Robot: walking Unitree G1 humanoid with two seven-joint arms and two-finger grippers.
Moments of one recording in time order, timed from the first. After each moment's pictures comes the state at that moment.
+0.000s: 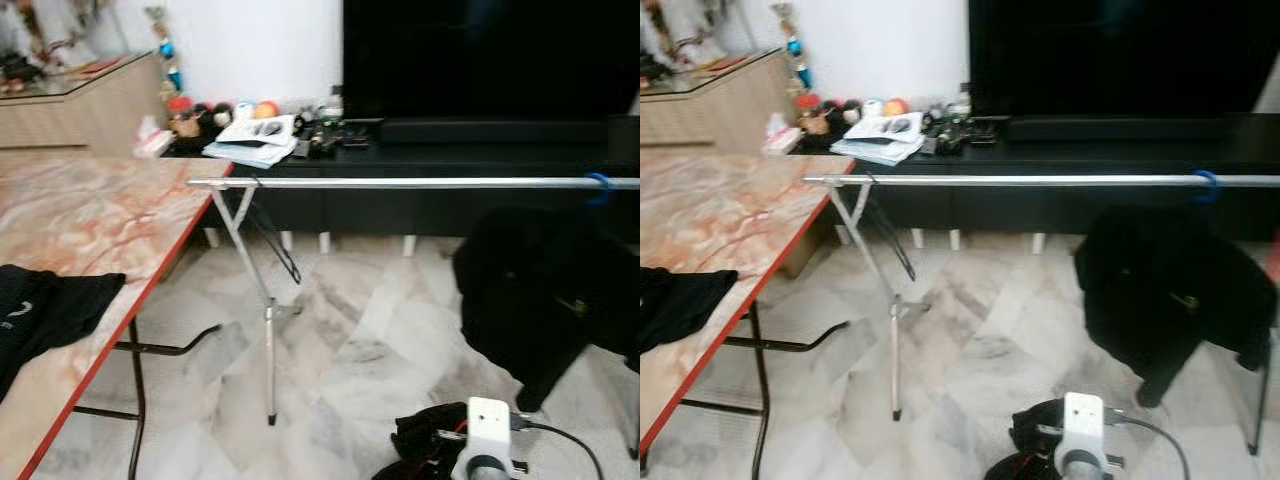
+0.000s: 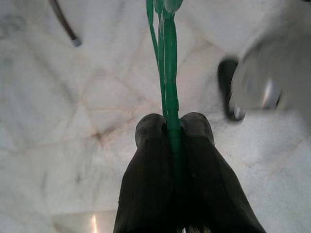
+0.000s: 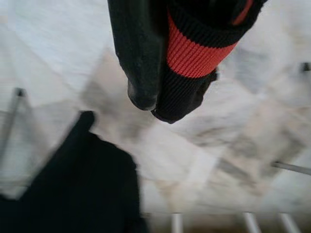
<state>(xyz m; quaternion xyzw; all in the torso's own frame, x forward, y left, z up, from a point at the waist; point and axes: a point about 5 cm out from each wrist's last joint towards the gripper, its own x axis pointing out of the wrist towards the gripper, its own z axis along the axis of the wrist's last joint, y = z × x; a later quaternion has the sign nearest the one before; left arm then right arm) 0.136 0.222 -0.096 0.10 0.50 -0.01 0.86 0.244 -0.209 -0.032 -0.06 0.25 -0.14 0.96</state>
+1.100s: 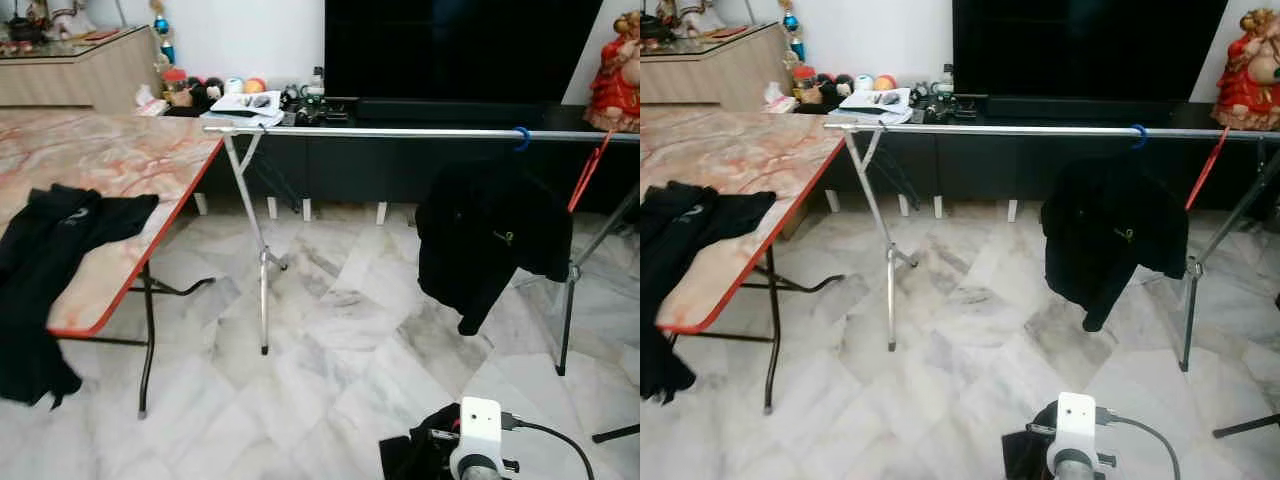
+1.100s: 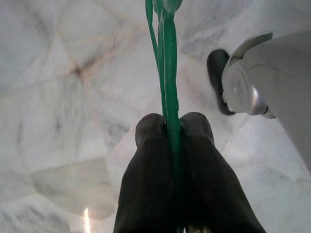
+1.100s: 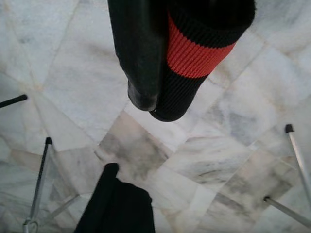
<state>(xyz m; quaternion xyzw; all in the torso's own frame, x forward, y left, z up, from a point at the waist) 0.130 0.227 -0.097 0.10 0.51 0.00 0.85 0.245 -0.194 -0.034 -0.05 0.25 -0.12 0.96</state>
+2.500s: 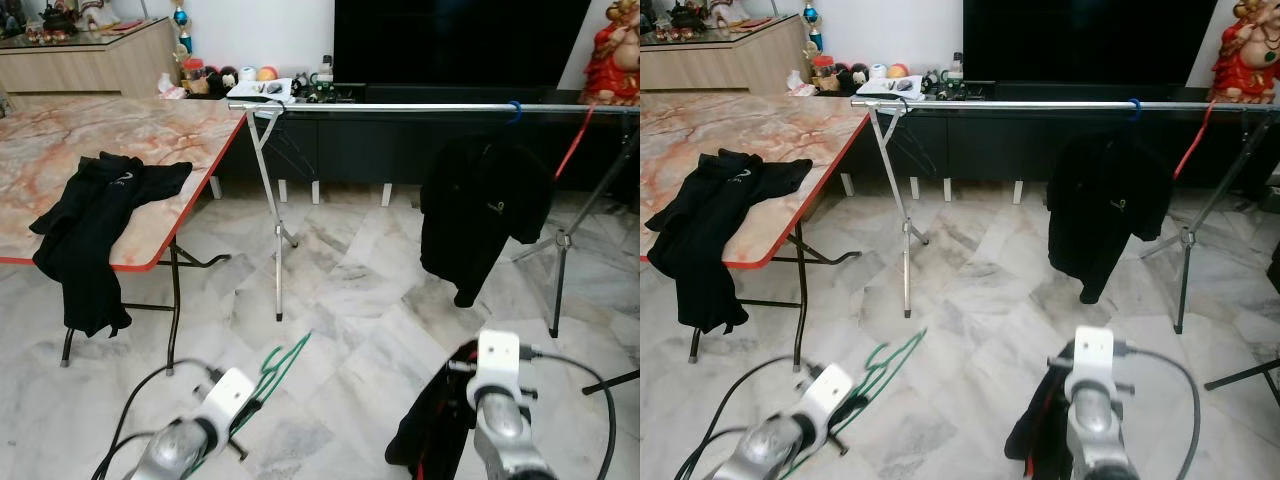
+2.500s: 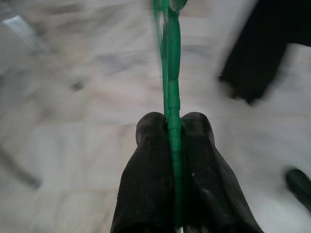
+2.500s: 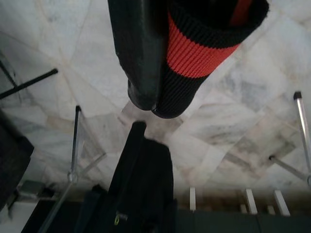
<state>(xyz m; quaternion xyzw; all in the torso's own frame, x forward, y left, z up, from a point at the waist) 0.282 0.163 0.007 0.20 0.21 -0.32 0.91 0.317 -0.217 0.036 -0.08 0.15 -0.14 0.97</state>
